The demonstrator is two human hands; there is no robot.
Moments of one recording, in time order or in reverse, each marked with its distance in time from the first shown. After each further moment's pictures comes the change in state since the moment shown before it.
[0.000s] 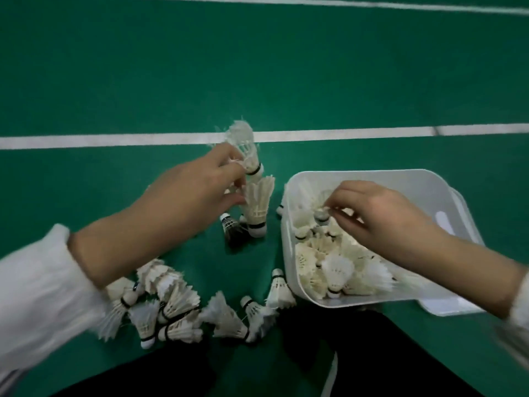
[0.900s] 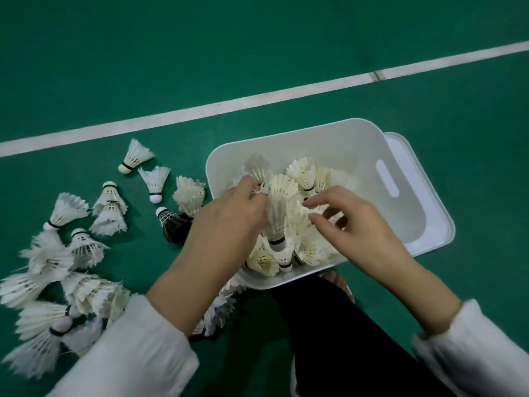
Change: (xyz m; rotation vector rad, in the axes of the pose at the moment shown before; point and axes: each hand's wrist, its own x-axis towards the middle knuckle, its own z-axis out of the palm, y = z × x) left_hand 0.037 0.116 0.116 0.088 -0.003 0.124; right_hand -0.084 0.059 0.062 0.609 0.230 0.449
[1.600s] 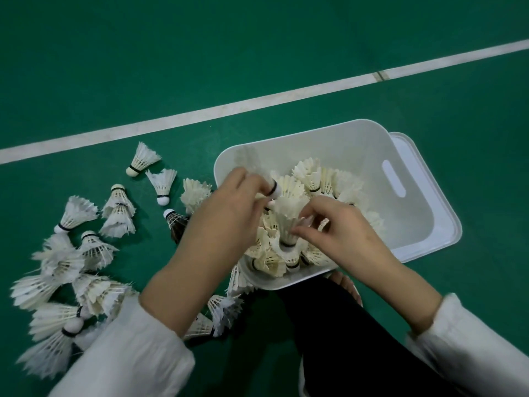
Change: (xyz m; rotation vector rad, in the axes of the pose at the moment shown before) left_hand 0.000 -0.006 -0.020 -0.440 0.063 -0.148; right_hand 0.009 -0.010 0.022 -0.070 -0.019 0.005
